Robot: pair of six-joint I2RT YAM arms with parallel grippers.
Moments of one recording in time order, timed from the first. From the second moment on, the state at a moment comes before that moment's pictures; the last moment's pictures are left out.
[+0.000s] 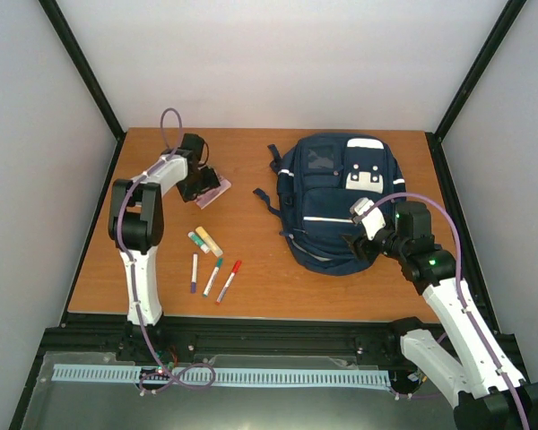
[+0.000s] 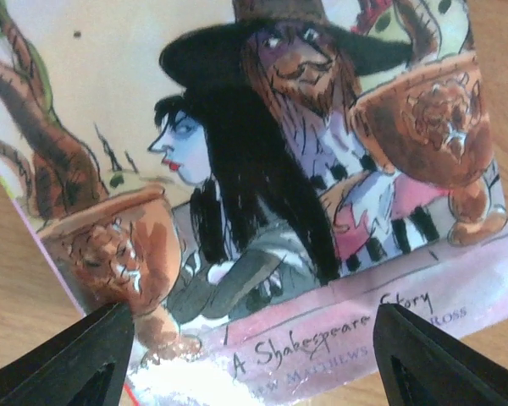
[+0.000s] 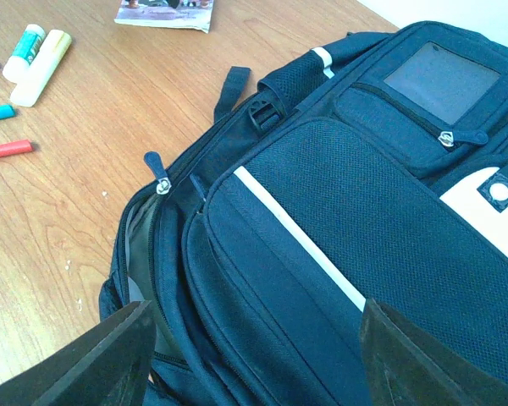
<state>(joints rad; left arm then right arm) -0.14 2.17 1.66 -0.75 0.02 -0.62 0.22 0.79 0.72 -0.57 -0.39 -0.46</state>
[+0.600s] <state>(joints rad) -0.12 2.18 1.97 -0.90 -0.08 -0.61 0.22 0.80 0.72 -0.57 -0.40 -0.46</state>
